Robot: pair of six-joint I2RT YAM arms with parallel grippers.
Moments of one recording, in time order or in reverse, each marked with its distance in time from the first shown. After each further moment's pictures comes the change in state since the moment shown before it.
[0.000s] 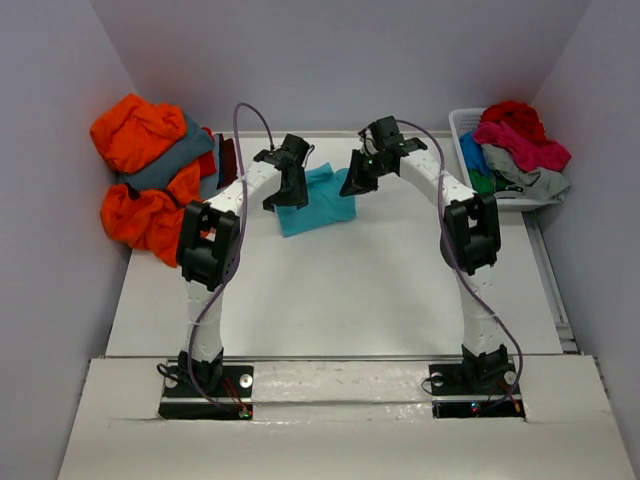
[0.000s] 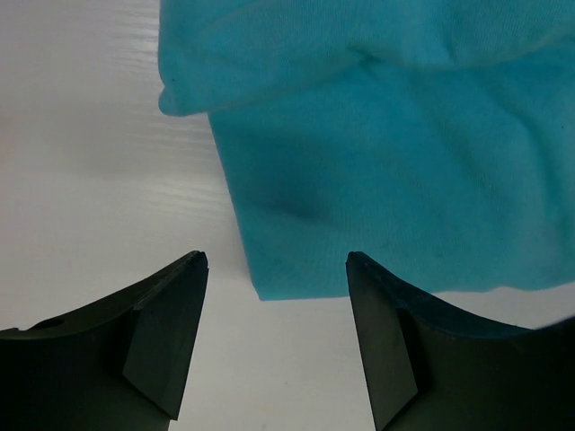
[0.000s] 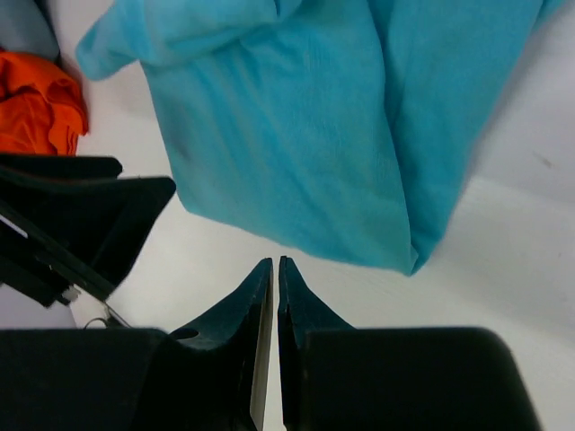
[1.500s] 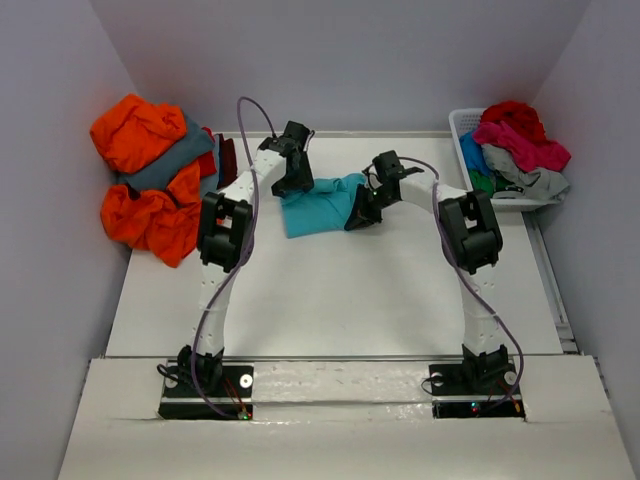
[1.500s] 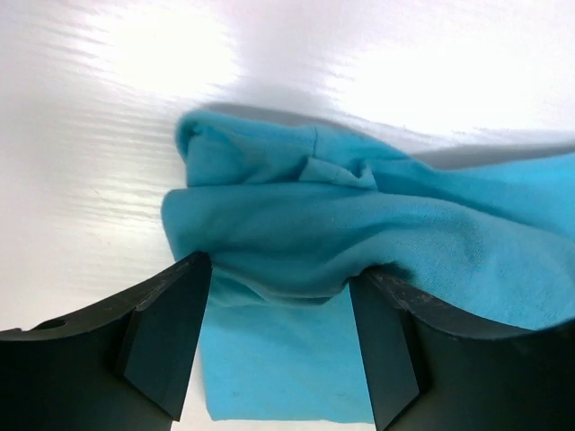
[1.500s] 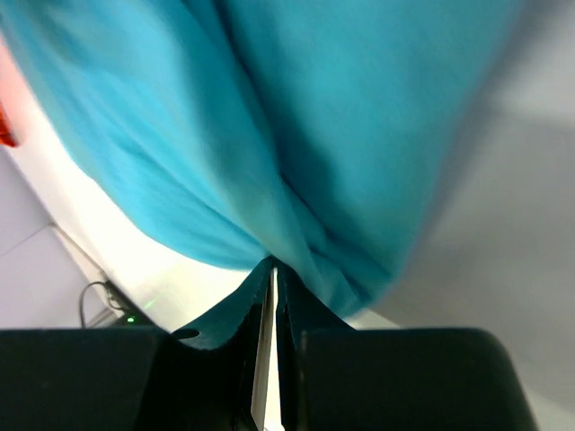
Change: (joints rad) left arm 0.045 0.281 0.352 -0.040 0.084 -0.056; right arm -0.022 0.028 -0.296 0.144 -0.086 0.028
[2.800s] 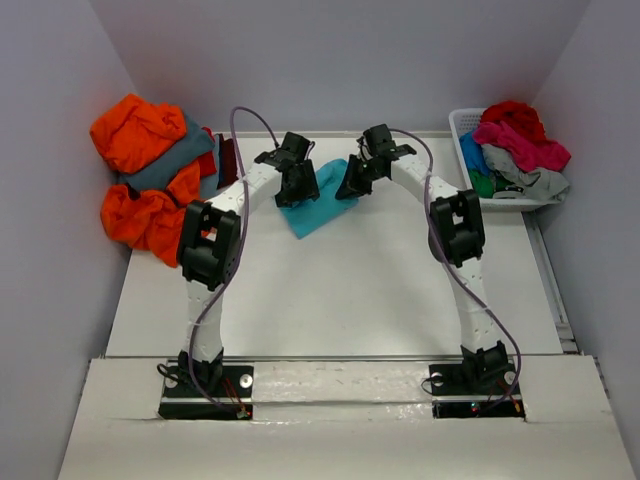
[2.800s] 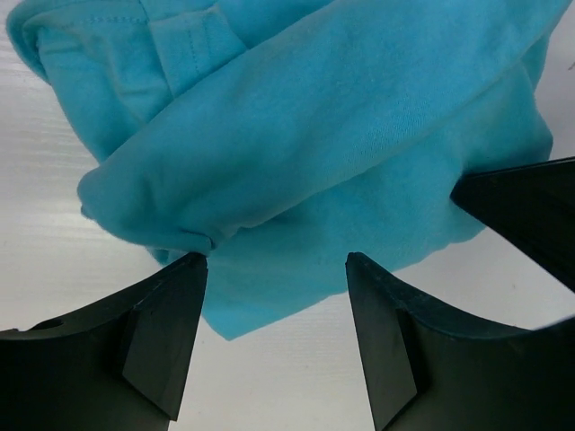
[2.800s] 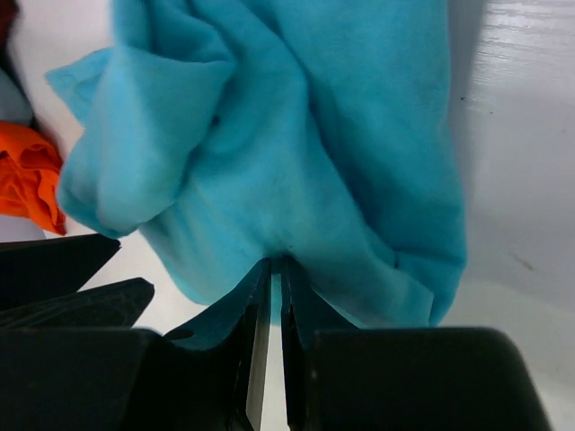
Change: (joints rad) left arm -0.047 -0.296 -0.397 0.202 0.085 -0.039; right arm 0.012 0.150 0.430 -0.089 0.096 0.064
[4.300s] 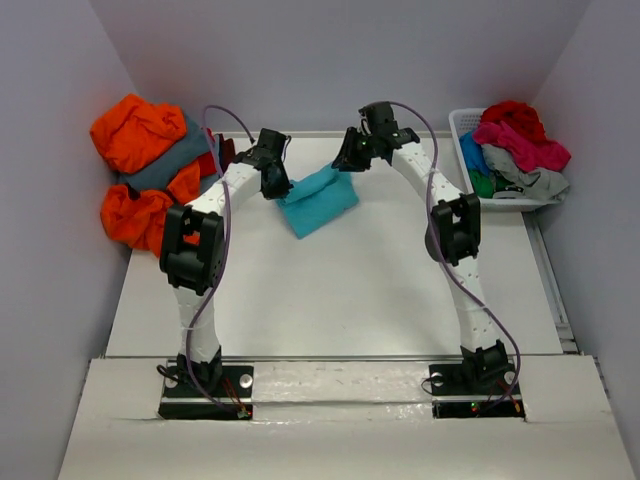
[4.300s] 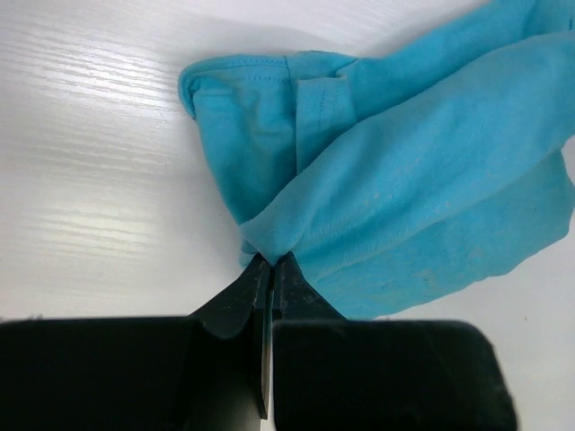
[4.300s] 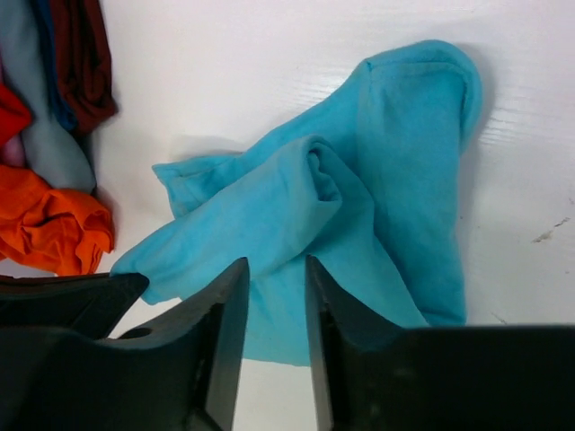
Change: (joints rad) left arm 0.101 -0.076 -0.086 0.064 -0.013 0.008; right arm 0.000 0.069 0.284 -0.026 0.109 -0.014
